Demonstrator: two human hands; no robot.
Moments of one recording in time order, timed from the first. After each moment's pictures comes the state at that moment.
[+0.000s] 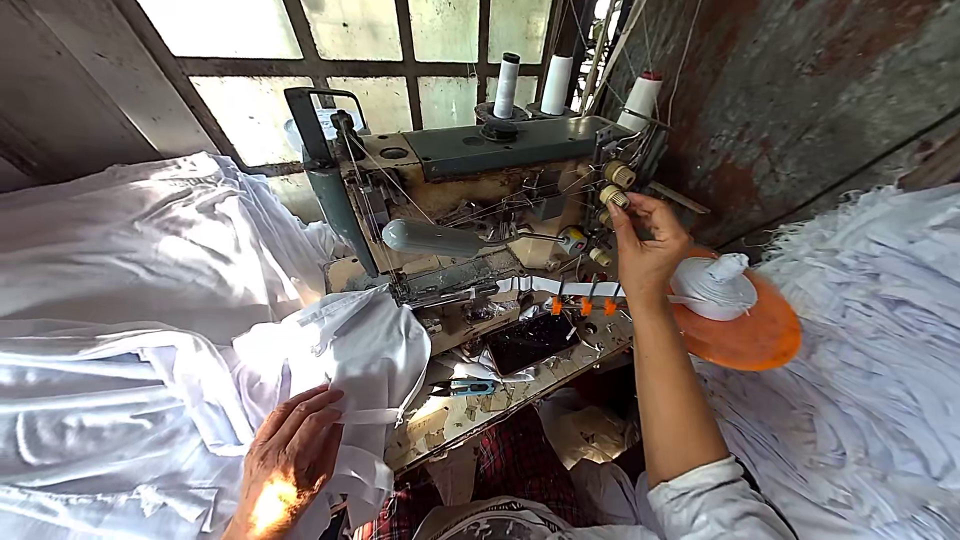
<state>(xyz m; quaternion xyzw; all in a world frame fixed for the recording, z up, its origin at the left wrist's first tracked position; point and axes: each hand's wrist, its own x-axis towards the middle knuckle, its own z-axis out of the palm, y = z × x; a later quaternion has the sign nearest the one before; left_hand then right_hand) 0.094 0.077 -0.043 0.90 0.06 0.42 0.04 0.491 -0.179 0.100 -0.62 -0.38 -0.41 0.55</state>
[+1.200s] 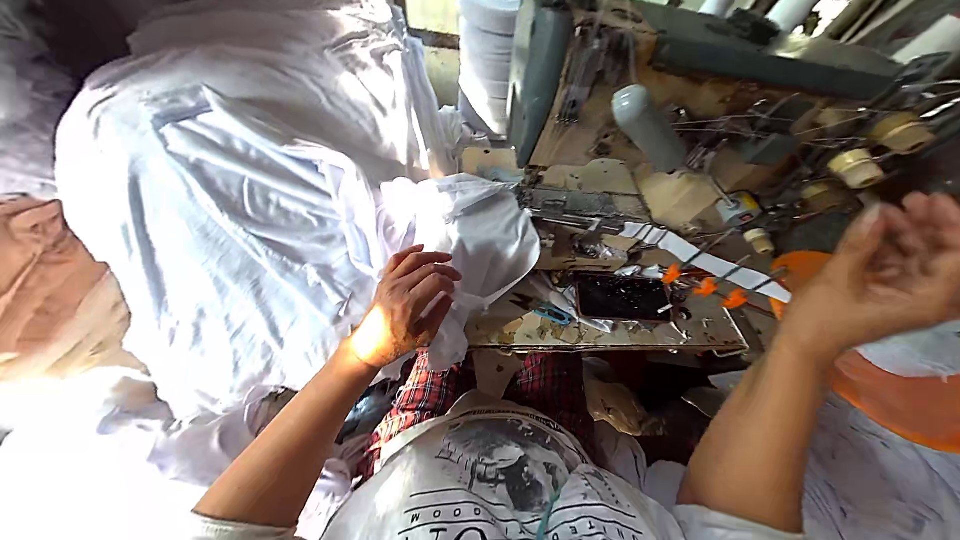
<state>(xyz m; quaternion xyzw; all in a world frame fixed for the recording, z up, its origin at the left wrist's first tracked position) 0.086 0.051 -0.016 0.90 0.04 0.42 0.11 0.431 -0.200 0.095 -0.67 -0.37 -0.35 0.55</state>
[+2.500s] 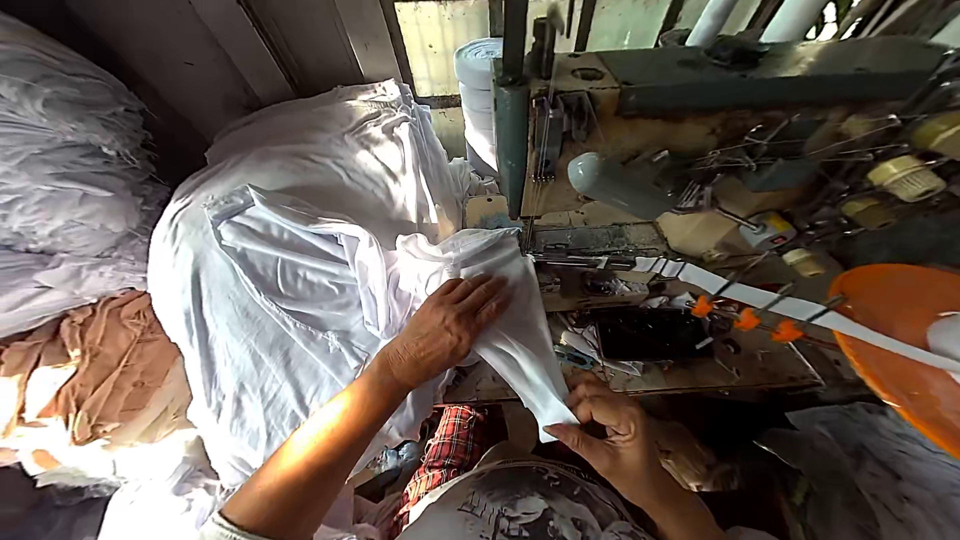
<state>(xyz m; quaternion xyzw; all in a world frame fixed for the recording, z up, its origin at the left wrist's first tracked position) 0.137 0.068 0.032 0.97 -0.02 0.23 -0.06 0.293 -0.166 -0.036 -0.46 -0.58 0.15 0.65</state>
